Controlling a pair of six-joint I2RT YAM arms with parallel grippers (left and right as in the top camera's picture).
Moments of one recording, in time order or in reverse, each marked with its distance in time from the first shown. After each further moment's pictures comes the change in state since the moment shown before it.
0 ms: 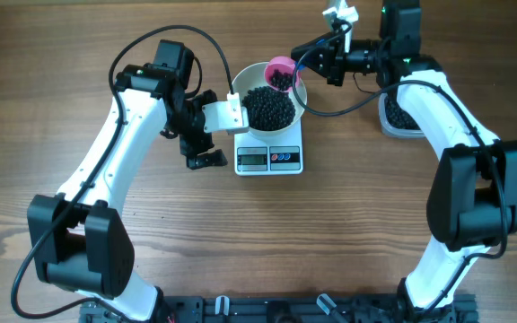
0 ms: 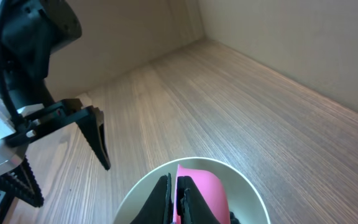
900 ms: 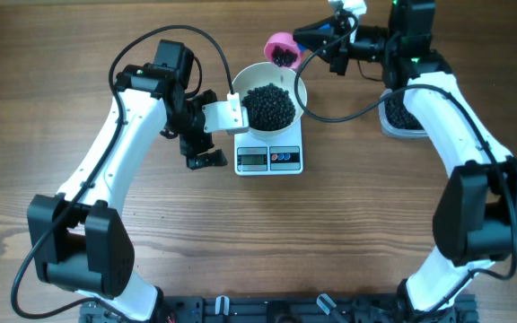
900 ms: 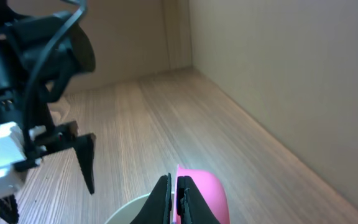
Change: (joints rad) left arm 0.000 0.000 0.000 0.000 0.000 0.000; right arm 0.004 -0.094 -0.001 0.127 0.036 -0.027
